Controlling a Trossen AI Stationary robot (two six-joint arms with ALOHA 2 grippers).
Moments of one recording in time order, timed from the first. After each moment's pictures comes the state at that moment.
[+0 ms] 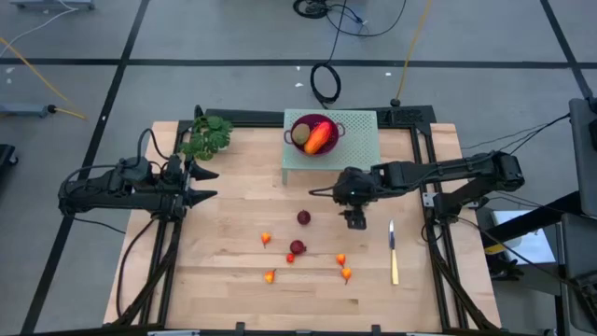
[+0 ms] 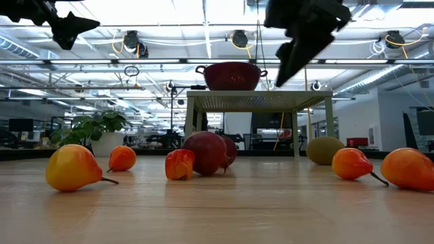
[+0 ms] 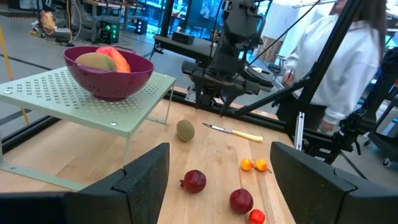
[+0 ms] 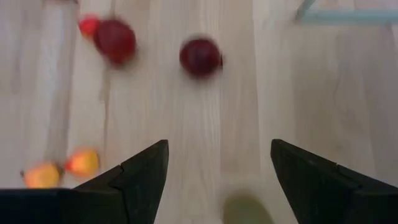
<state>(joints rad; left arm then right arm) 0.03 0.19 0.47 -0.36 0.00 -0.27 0.03 1.43 1.12 -0.71 0.00 0.03</state>
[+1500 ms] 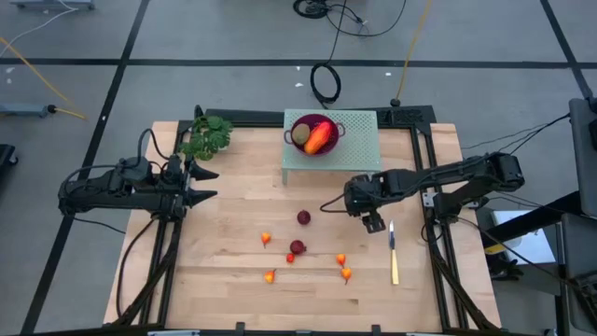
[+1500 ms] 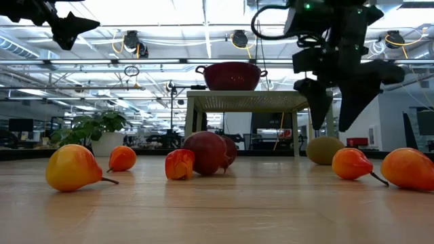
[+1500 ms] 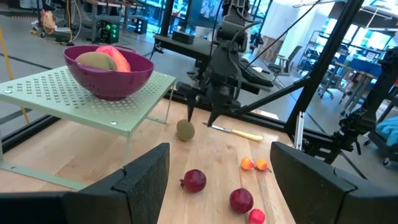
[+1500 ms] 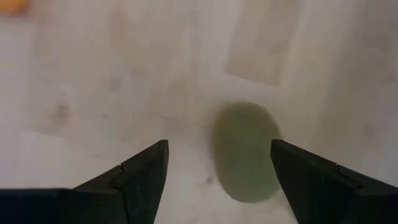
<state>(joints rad) 0.03 0.19 0.47 -0.36 0.00 -0.27 0.01 1.43 0.90 -0.78 0.03 -0.25</state>
